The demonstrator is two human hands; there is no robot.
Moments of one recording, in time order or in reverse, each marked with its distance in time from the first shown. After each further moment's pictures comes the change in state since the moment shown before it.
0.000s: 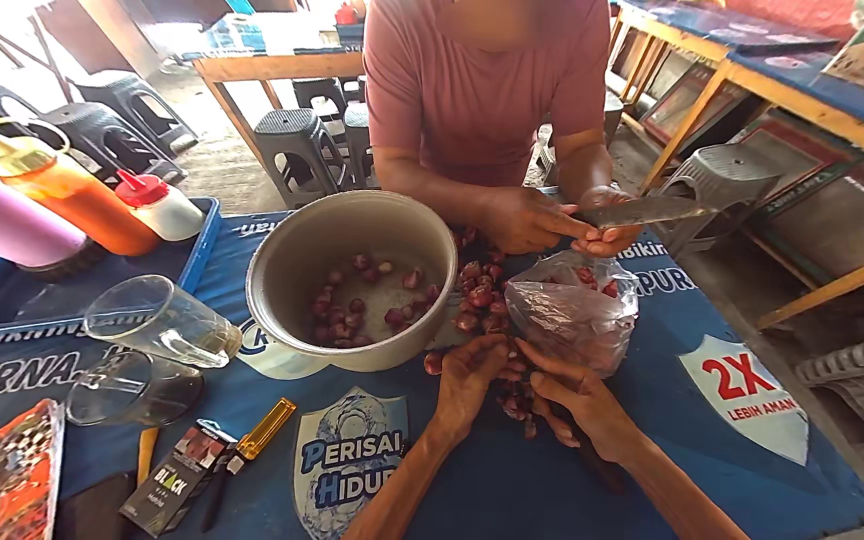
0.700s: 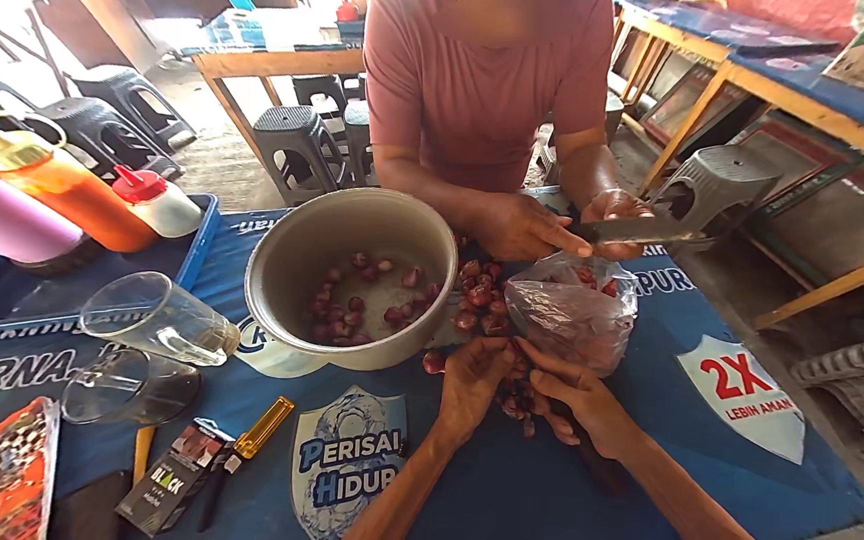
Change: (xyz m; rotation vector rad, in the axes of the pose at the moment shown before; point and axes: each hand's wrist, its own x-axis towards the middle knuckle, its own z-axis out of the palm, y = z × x) left_hand -0.003 -0.007 0.003 0.095 0.001 0.112; right_hand 0.002 0.000 -0.003 0.014 -0.010 0.038
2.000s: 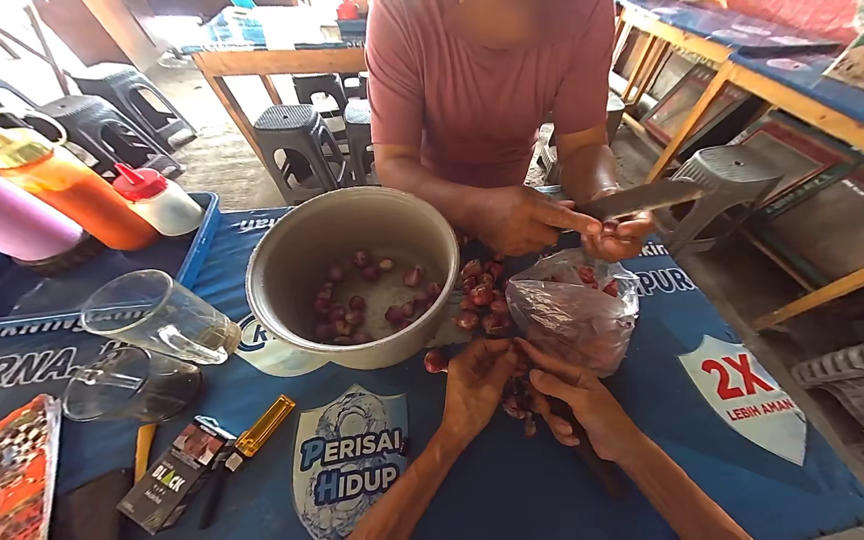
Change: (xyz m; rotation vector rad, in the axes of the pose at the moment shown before) left_hand -0.003 -0.003 0.002 0.082 0.037 0.075; right_hand 0.000 0.002 0.002 0.074 0.003 0.030
